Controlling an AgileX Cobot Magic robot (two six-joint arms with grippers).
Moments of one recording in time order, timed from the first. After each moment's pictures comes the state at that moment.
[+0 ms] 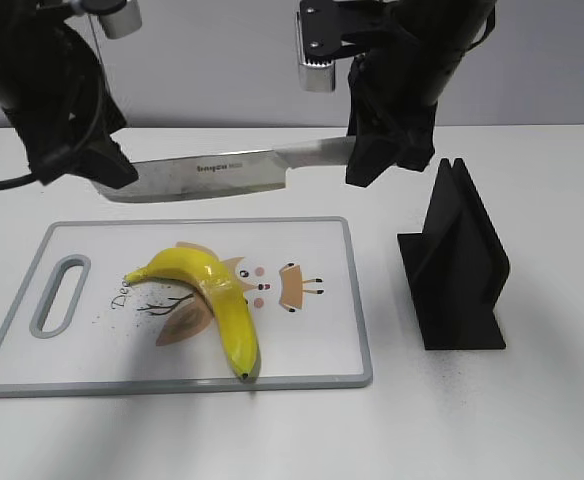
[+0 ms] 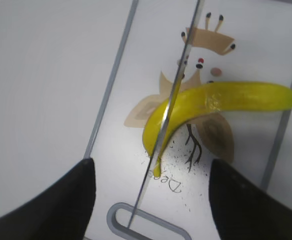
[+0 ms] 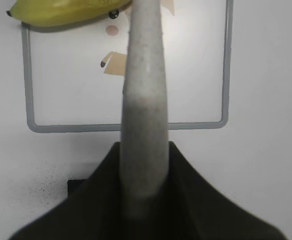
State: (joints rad) left arm -0.37 1.59 -1.31 -0.34 0.95 1.12; right arm 0.47 1.95 -1.68 0.27 1.16 -1.14
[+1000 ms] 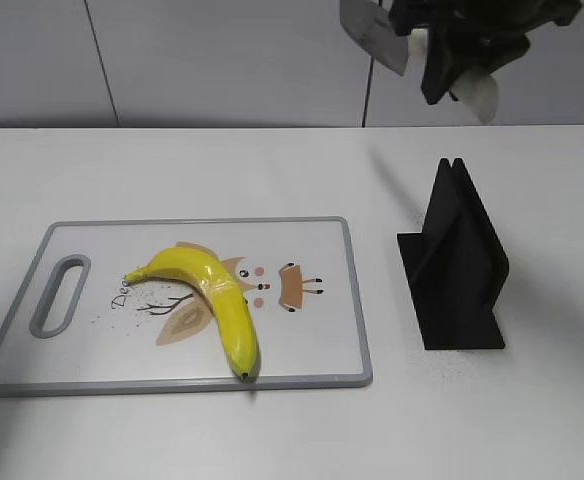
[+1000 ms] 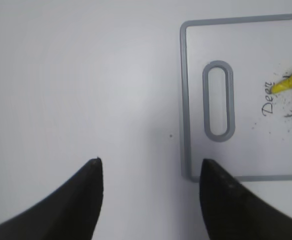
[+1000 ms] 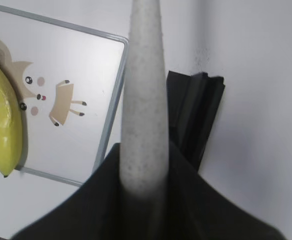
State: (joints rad) left arm 0.02 1.44 -1.31 -0.07 1.22 0.18; right arm 0.38 1.80 -1.72 0.07 1.22 0.15
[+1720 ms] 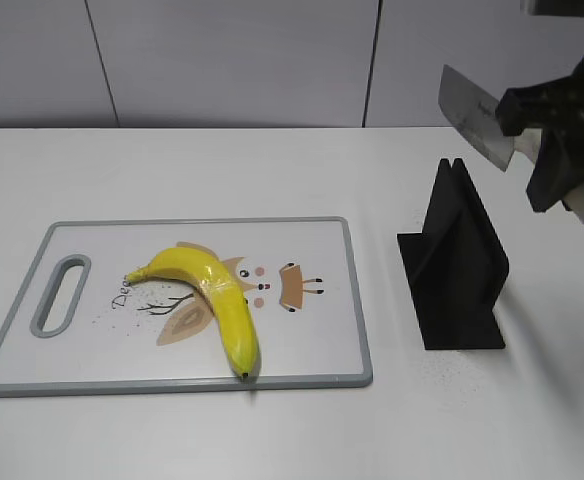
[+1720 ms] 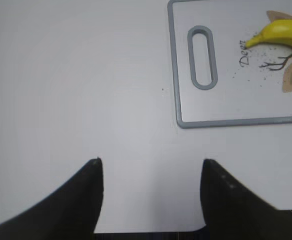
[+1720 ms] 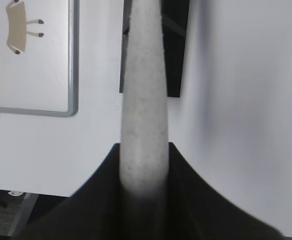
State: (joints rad) left arm 0.01 0.67 -0.81 -0.08 1.19 0.18; right arm 0.36 1.46 -1.23 0.05 1.17 0.33
